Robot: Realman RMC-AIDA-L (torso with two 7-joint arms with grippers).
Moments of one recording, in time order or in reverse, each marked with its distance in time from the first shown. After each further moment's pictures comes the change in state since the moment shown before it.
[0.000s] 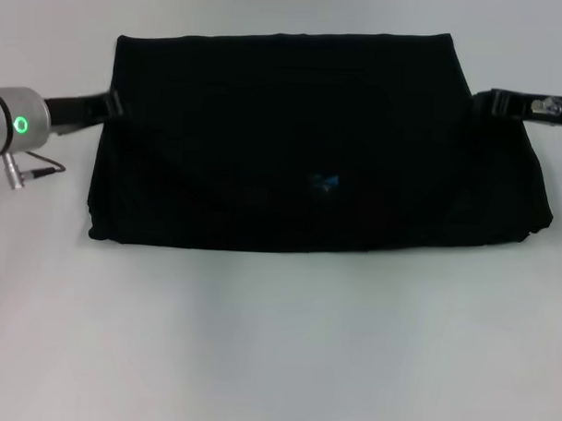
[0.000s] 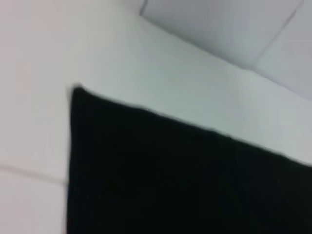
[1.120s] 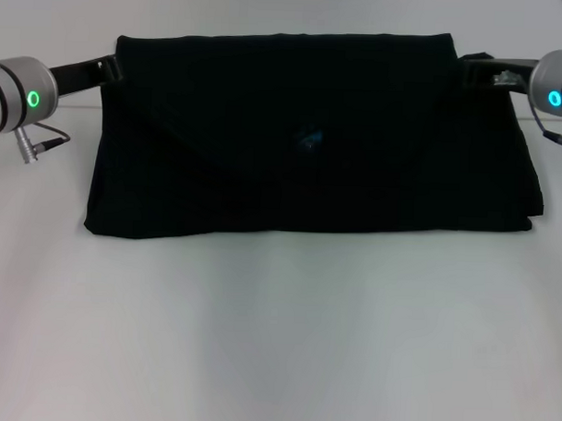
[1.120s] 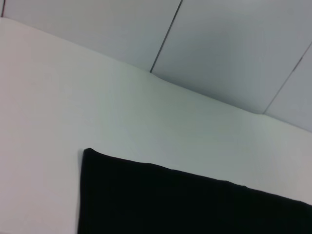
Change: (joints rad) left arm -0.001 -0.062 0.057 0.088 -0.002 -0.188 -0.007; right arm 0.115 0.022 -0.180 0.102 -0.001 0.319 -0.047
